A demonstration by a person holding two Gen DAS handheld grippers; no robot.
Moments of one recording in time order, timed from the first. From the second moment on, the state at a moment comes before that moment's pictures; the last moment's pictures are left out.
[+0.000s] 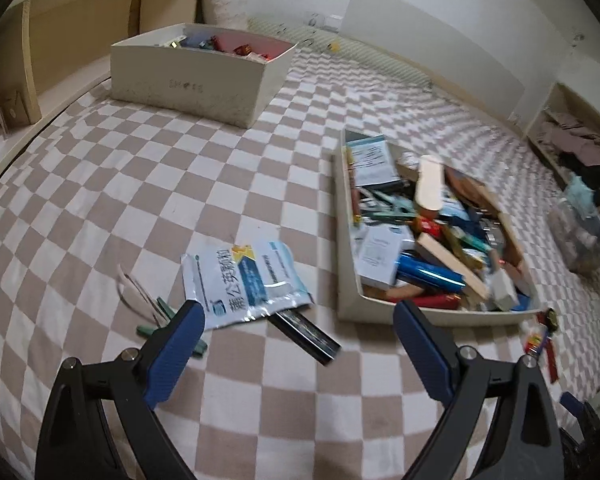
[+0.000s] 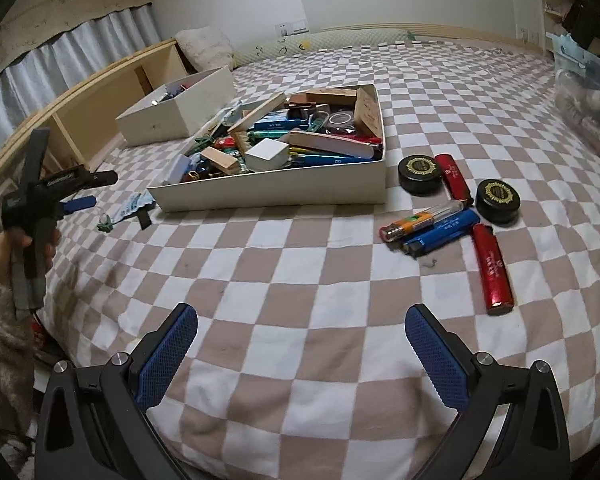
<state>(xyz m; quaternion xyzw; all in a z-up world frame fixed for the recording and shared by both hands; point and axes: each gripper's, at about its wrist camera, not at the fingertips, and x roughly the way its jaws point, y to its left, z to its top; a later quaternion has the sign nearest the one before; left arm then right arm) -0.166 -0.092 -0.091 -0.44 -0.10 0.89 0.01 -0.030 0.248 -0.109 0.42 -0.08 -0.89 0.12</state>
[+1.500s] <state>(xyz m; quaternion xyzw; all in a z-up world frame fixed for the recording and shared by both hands) -0.227 -0.108 -0.160 -0.49 -0.02 0.87 -0.07 -0.085 0.321 -0.149 0.51 -0.11 -0.85 0.10</state>
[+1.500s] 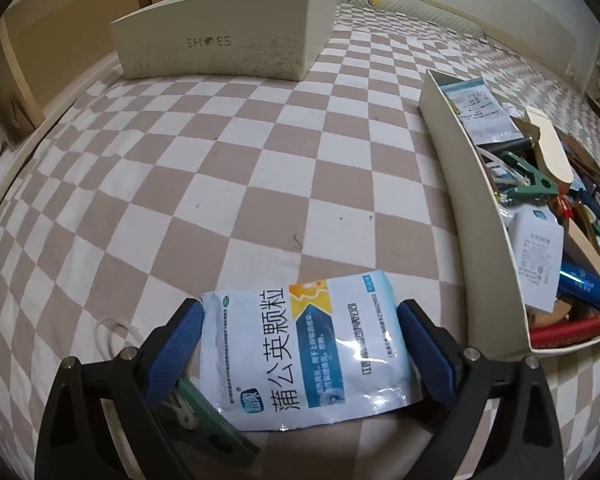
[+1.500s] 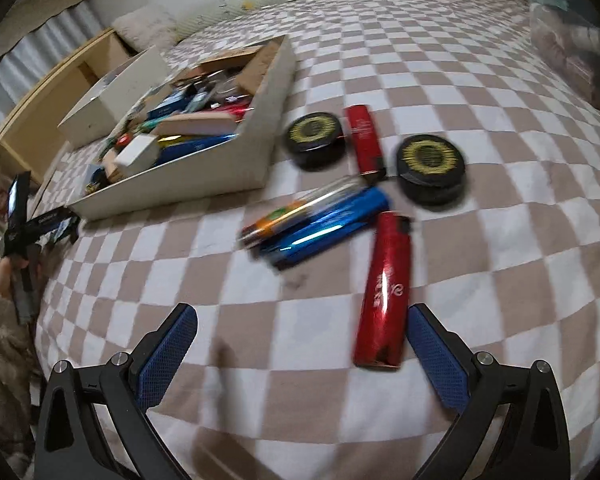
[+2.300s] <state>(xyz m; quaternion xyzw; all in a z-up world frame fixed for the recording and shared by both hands) -0.211 -0.095 -0.152 -0.49 0.01 0.87 -0.02 -0.115 0.320 -0.161 0.49 0.10 -0.84 0.20</state>
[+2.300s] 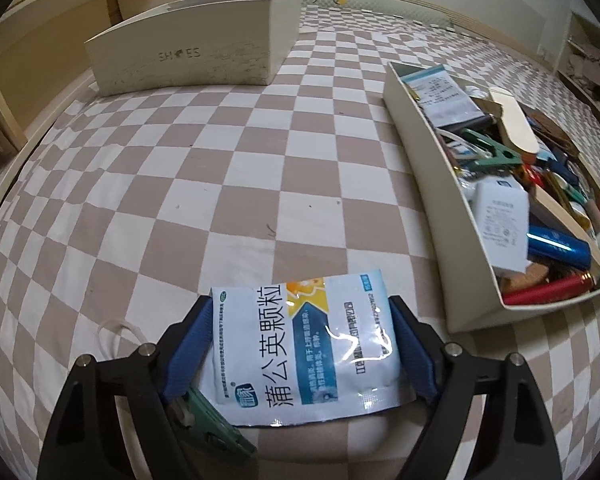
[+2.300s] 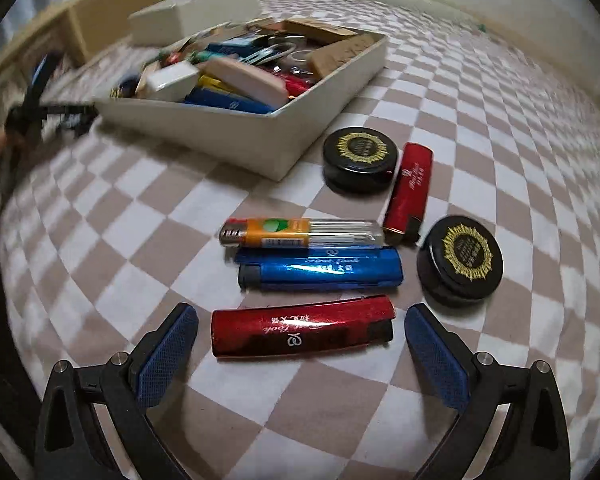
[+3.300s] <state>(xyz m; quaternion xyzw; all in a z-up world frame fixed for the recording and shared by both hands) -0.130 -0.084 -0.108 -0.45 -0.02 0.89 0.02 -0.093 0.309 -0.157 0.50 0.04 -0.86 0.06</state>
